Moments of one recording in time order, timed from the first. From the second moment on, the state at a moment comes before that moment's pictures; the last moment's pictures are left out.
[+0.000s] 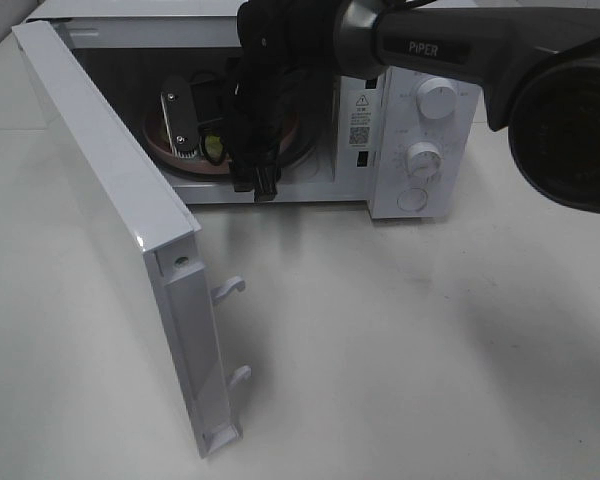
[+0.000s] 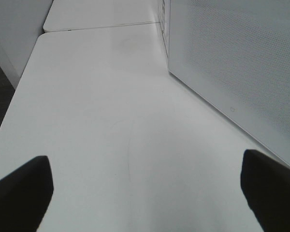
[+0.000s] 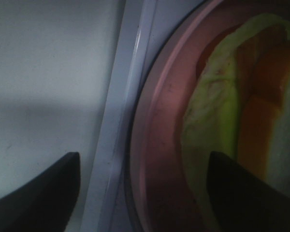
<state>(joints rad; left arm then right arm) 0.00 0.00 -0.50 -0.06 1.04 0.11 0.65 2.42 -2.10 -0.10 0.71 -1.14</state>
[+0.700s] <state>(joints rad) 0.00 0.00 -0.50 -0.06 1.04 0.11 0.65 2.23 -1.80 -0.08 0.54 -1.13</state>
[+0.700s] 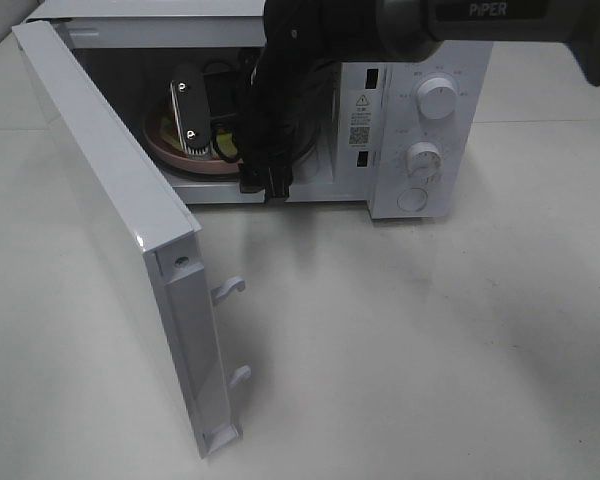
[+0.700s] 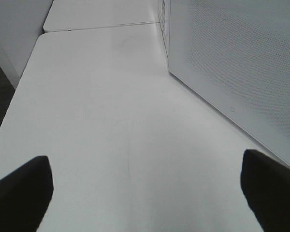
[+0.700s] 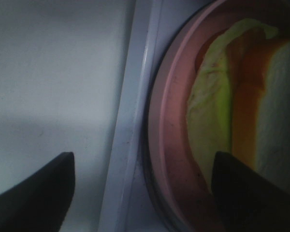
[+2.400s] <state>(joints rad) 0.00 0.00 -0.50 -0.06 1.04 0.11 0.65 1.46 -0.93 -0.08 0.38 -0.71</state>
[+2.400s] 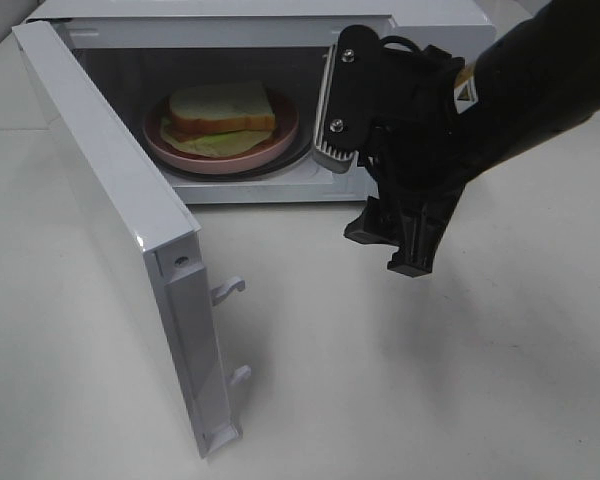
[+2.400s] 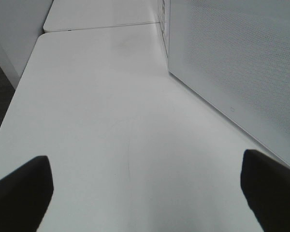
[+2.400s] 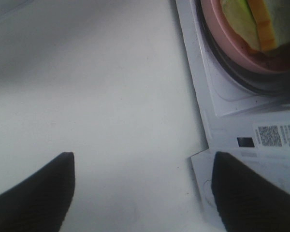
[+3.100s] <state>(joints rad) 0.00 0.00 -0.50 -0.06 1.04 0.11 0.65 1.11 -0.76 -0.10 0.58 -0.19</state>
